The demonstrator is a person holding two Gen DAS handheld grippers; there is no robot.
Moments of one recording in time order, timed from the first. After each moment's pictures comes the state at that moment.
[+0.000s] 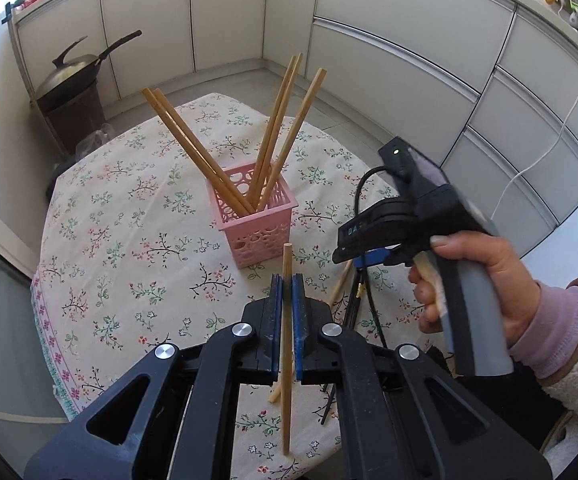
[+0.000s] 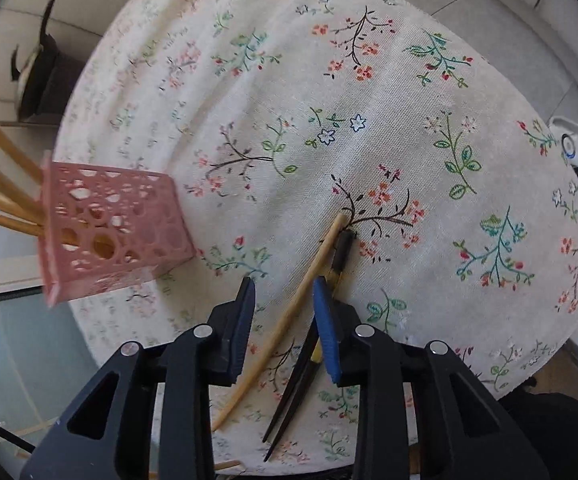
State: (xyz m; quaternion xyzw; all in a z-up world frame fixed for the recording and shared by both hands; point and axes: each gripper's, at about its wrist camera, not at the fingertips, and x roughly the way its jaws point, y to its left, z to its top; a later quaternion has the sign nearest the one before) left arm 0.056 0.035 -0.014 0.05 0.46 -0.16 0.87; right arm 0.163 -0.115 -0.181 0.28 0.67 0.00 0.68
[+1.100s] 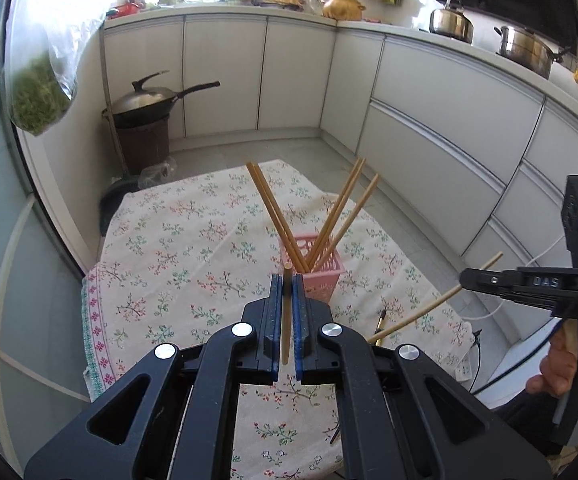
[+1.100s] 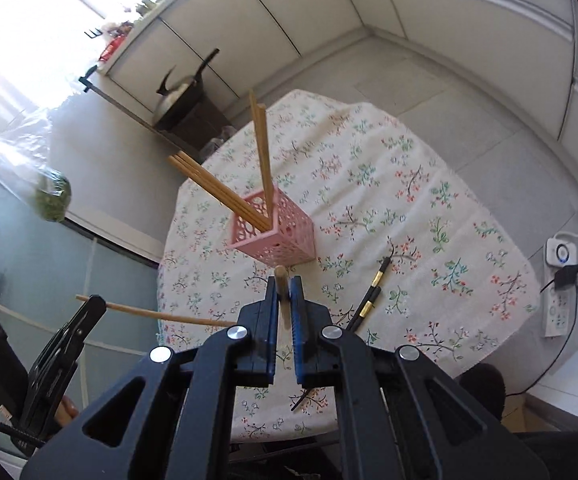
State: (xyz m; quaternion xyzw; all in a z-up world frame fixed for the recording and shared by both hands) left arm 0.016 0.084 0.054 -0.02 0.35 -0.07 0.93; right arm 0.042 -0.142 -0.003 0.24 0.47 0.14 0.84
